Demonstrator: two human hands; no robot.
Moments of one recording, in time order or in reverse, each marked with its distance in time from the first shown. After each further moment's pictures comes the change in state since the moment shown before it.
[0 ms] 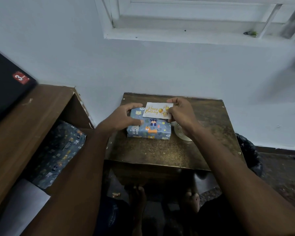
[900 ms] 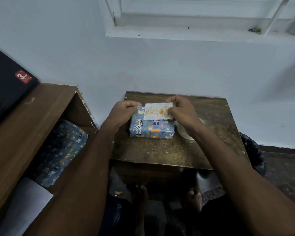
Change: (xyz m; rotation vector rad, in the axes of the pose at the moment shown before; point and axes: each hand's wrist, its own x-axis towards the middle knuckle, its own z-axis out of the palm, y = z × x) left_hand 0.014 -0.007 0.002 -0.094 0.237 -0.080; right_hand 0.001 0.003 0.004 -0.144 -0.038 -0.106
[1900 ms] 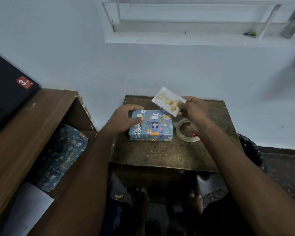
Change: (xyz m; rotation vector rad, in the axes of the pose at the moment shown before) left_hand -0.001 -0.004 -0.004 0.316 -0.054 0.284; right_hand 0.003 -0.005 -0.029 0.483 0.181 0.187
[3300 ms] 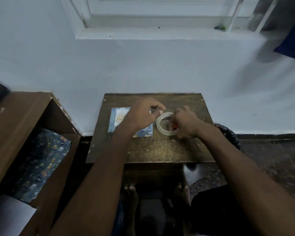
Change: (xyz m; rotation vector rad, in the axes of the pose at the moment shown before) left_hand 0.016 0.093 0.090 0.125 -0.075 0.318; right_hand -0.023 0.003 -0.069 -1.585 -0.451 -0.345
